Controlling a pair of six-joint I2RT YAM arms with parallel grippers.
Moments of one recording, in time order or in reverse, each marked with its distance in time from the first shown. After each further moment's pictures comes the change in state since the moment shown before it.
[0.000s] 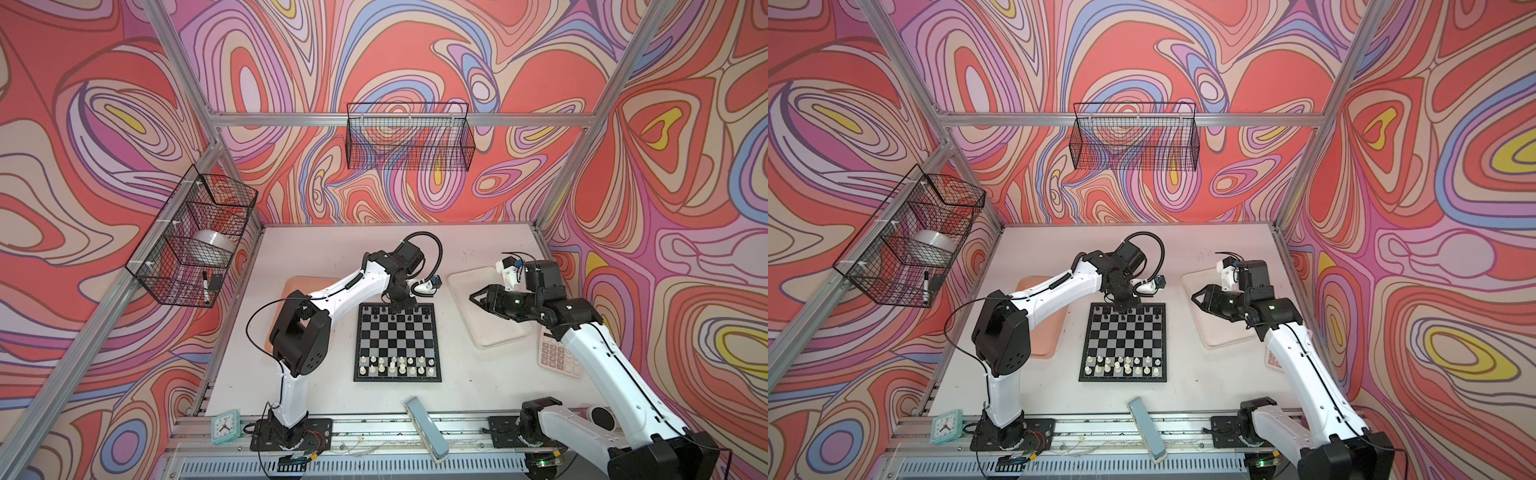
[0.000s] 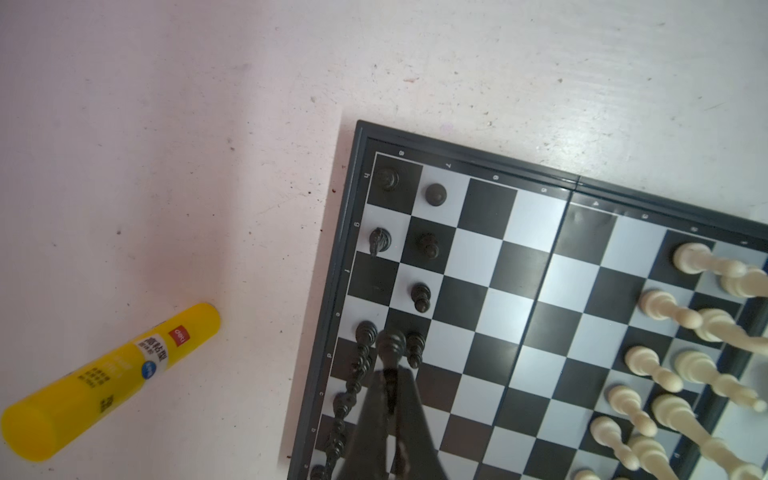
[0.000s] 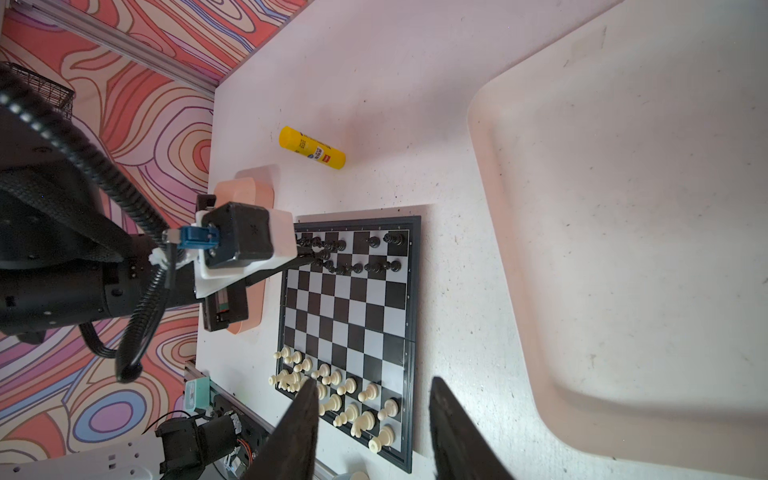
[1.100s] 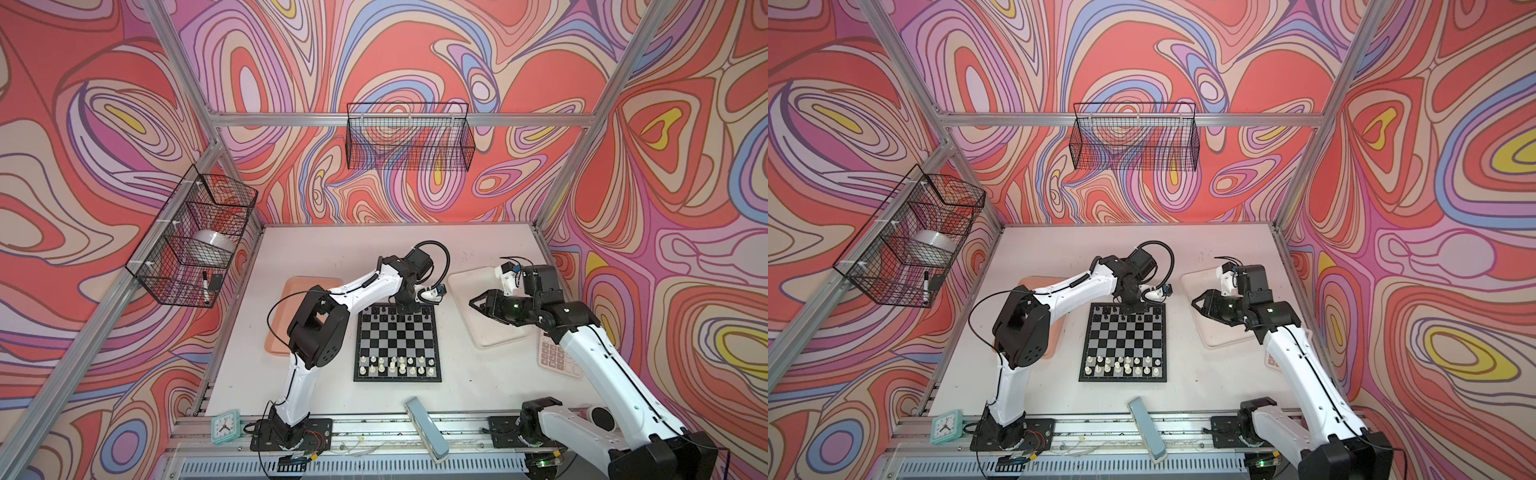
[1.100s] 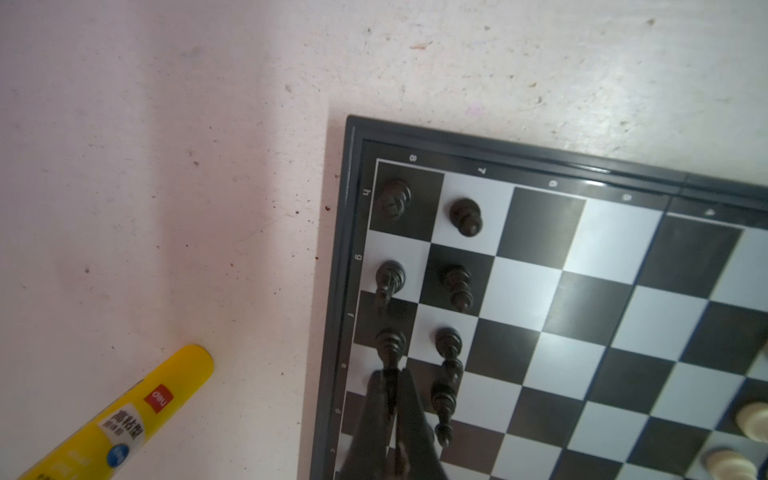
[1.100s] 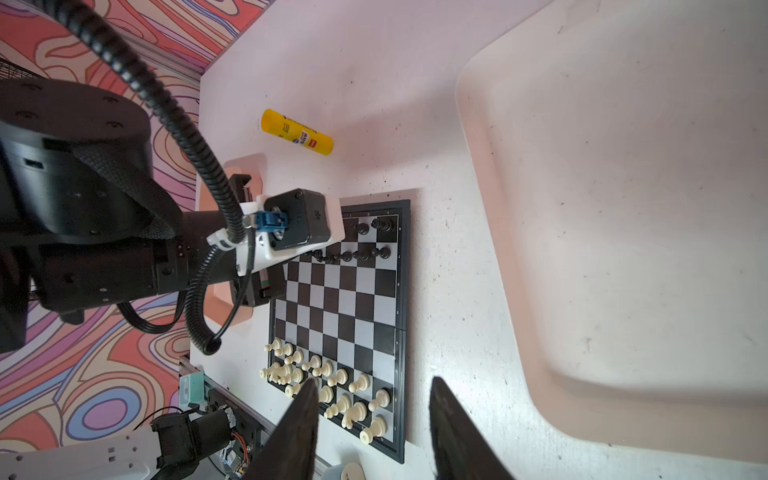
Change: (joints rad) left arm -0.027 0.122 0.054 0.019 -0.090 0.052; right arm 0.000 -0.010 -0.043 -0.001 0.001 -0.001
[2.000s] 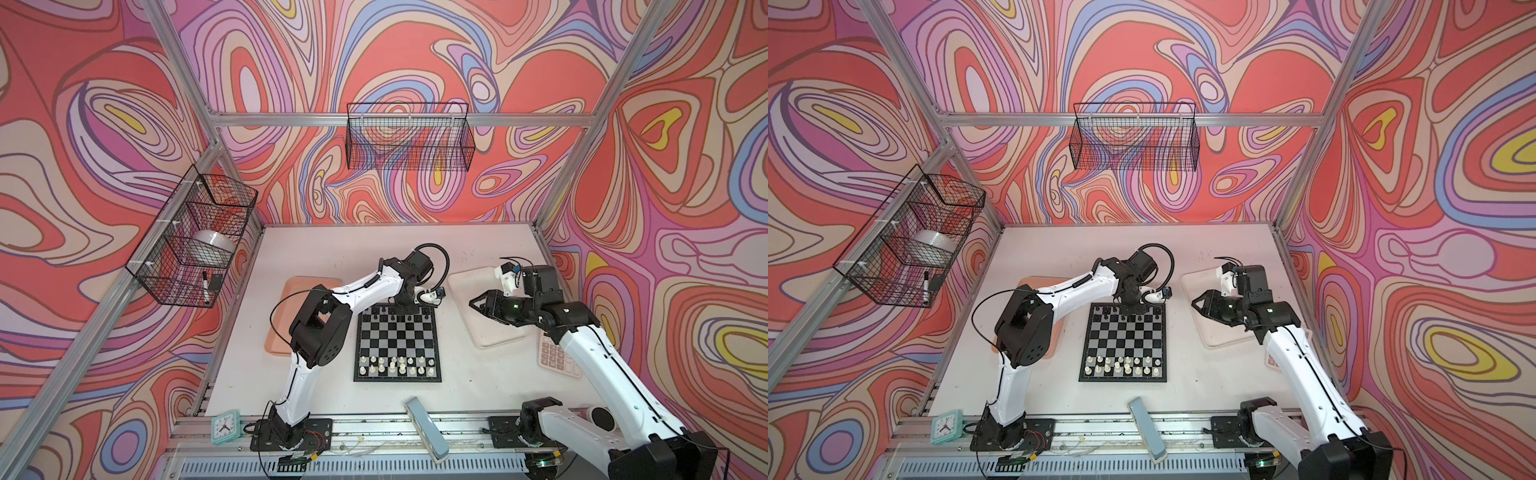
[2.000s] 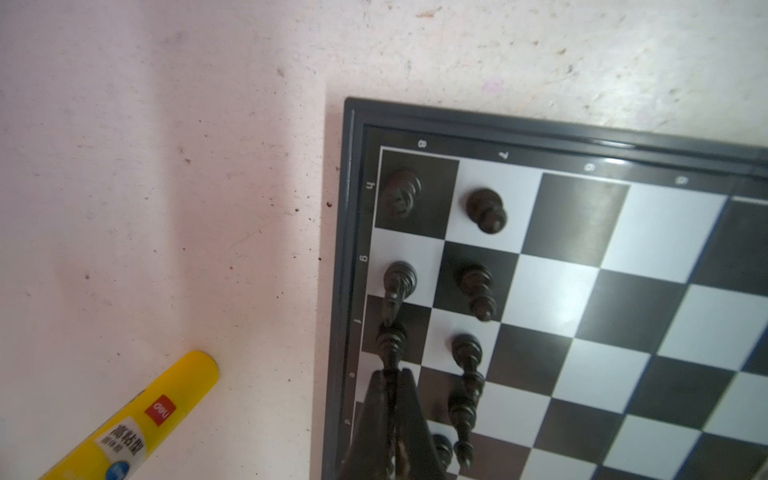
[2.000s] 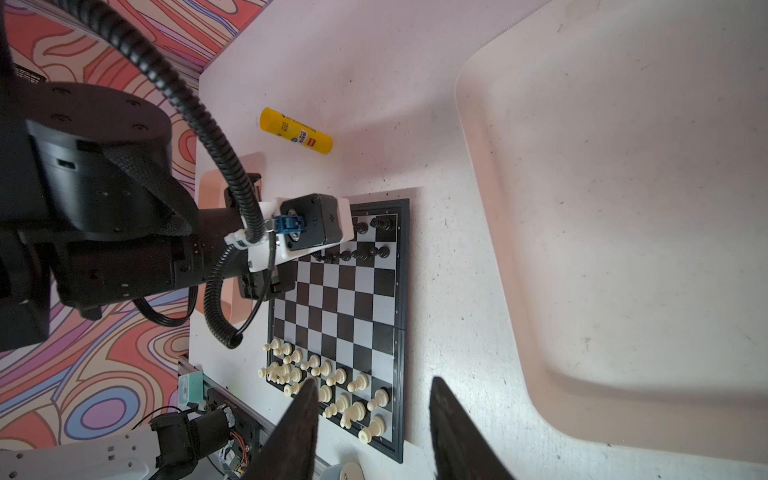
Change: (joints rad) left arm 0.000 0.017 -0.016 0.025 -0.031 0.042; right arm 0.000 0.000 -0.003 0.001 0.000 -0.003
